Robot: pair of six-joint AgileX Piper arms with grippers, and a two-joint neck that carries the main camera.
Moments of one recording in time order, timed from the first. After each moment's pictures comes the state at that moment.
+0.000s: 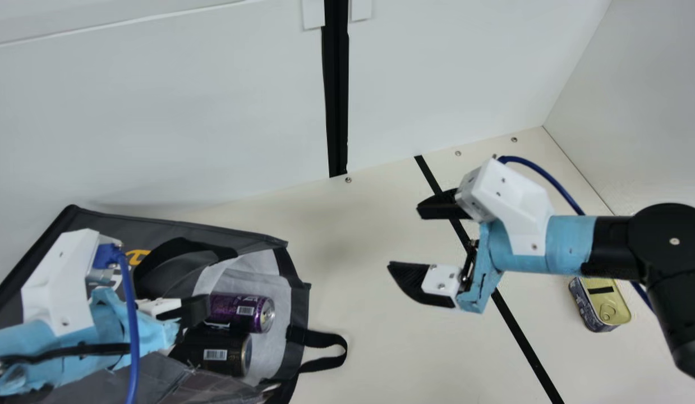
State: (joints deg) left arm -19.3 82.2 -75.3 -38.1 56.0 14.5; right arm -24.5 71.4 -65.5 55.7 70.1 -78.2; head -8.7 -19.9
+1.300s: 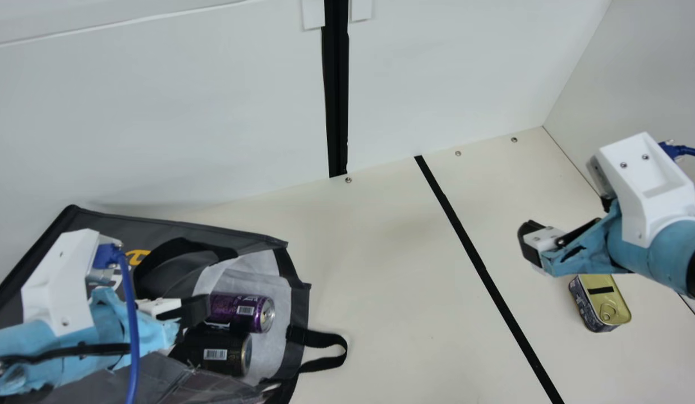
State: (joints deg) left arm -19.3 82.2 -75.3 -38.1 56.0 14.5; right arm -29.4 60.3 -73.1 9.0 61.7 -30.3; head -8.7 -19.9
